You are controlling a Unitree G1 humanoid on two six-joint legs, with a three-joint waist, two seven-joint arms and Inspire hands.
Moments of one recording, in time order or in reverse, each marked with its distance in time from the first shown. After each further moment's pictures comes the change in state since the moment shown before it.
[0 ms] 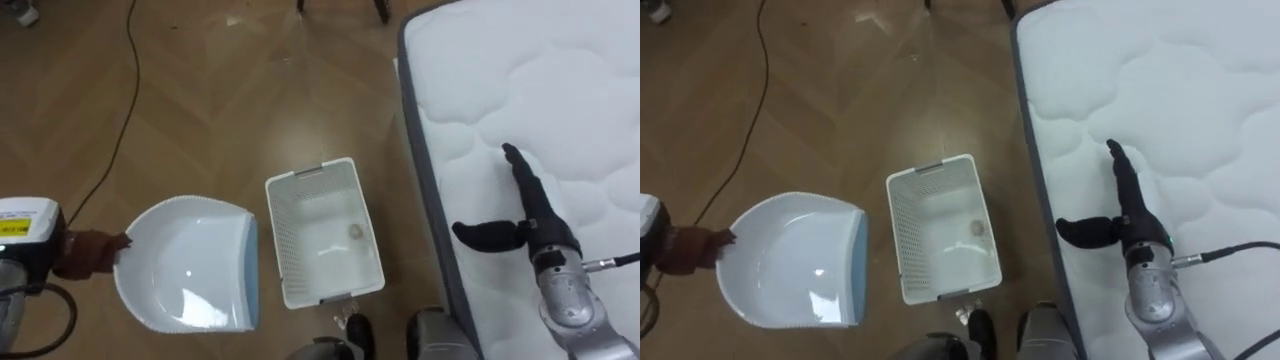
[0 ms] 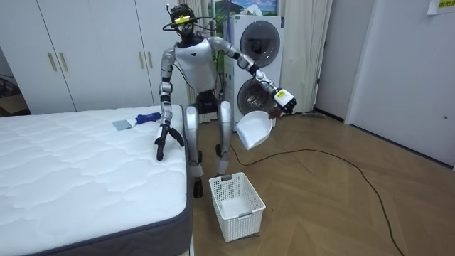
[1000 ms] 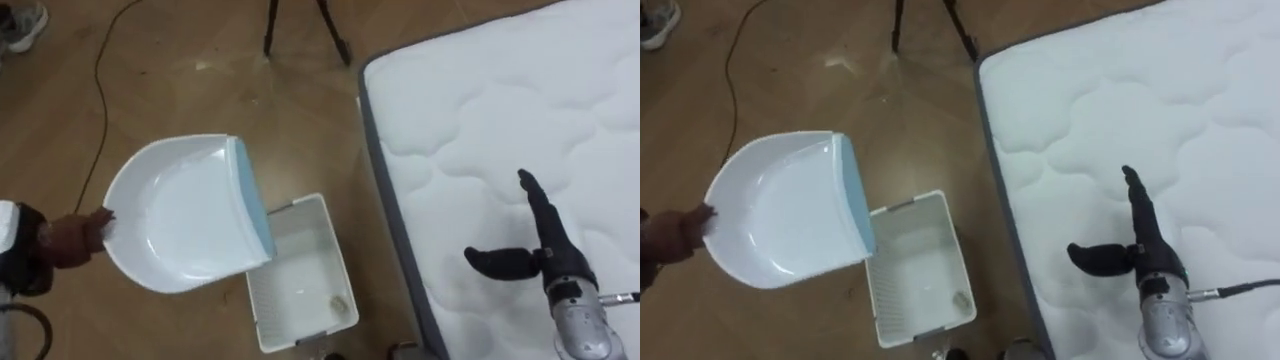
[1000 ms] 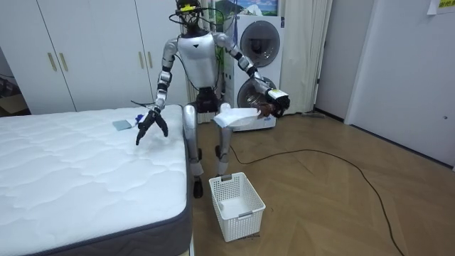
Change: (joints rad) left arm 0.244 -0.116 0.230 -0.303 -0.273 -0.123 0.179; right arm 0.150 0.003 -0.037 -0.030 0.104 -0.007 -0.049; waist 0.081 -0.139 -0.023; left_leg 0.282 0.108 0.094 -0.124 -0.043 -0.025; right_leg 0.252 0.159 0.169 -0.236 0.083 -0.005
